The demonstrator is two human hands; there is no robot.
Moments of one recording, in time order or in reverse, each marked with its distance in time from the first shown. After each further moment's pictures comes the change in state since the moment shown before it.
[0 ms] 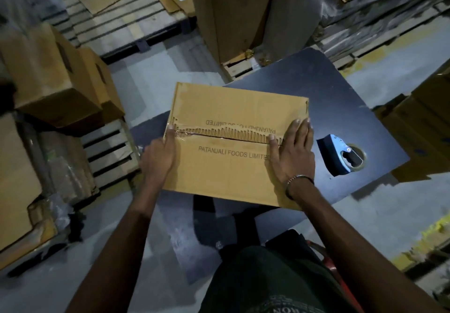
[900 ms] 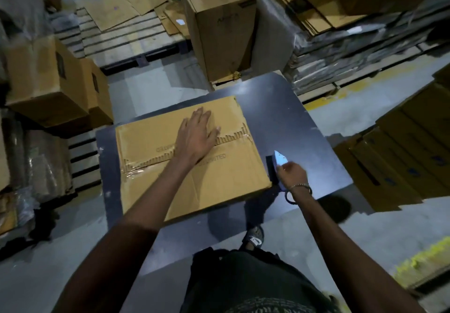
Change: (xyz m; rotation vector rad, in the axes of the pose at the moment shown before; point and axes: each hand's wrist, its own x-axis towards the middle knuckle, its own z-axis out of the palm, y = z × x) left_hand -0.079 0.211 0.123 0.157 0.095 0.620; right_hand 0.083 0.224 -0.032 0.293 -0.239 0.194
